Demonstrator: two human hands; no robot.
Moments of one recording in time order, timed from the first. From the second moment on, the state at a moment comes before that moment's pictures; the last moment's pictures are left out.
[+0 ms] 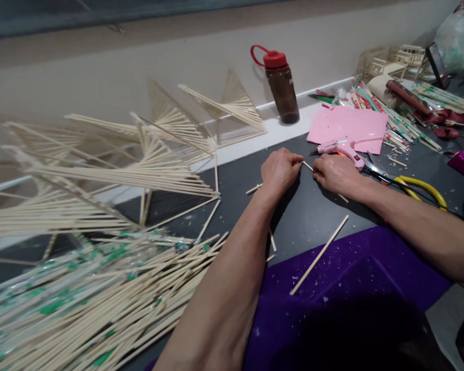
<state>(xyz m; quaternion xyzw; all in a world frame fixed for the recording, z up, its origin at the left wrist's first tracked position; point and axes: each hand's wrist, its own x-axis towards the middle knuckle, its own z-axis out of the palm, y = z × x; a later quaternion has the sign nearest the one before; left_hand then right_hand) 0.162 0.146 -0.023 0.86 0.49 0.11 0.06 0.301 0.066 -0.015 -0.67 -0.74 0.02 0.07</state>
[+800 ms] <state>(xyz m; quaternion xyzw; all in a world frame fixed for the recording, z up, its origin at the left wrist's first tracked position) 0.164 0.149 -0.026 0.86 0.48 0.13 0.06 0.297 0.071 -0.016 -0.68 -0.73 0.03 0.08</state>
